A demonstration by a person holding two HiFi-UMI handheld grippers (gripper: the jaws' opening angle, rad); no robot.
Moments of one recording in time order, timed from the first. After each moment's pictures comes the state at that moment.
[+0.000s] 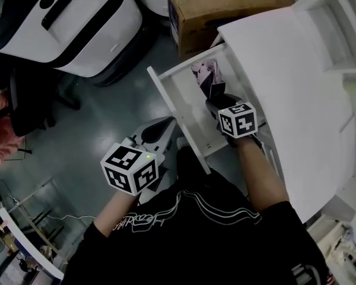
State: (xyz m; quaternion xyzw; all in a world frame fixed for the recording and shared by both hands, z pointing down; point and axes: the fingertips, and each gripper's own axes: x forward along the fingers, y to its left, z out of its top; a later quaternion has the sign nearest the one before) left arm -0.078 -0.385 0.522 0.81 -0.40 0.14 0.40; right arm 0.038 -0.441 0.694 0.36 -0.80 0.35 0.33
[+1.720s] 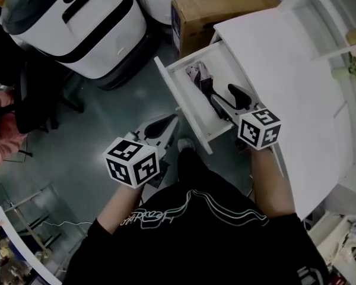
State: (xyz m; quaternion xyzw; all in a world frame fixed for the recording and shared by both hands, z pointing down) left arm -0.086 -0.312 0.472 0.83 -0.39 0.10 0.38; right arm 0.031 -0.389 0.525 0.39 -0.86 0.29 0.15
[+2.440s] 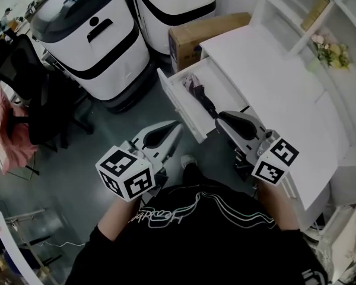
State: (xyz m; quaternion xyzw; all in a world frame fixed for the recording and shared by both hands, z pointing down) left arm -0.063 -0.162 0.300 0.91 -0.33 0.03 0.26; right arm 0.018 -0.171 0.291 0.29 -0.94 0.19 -0.02
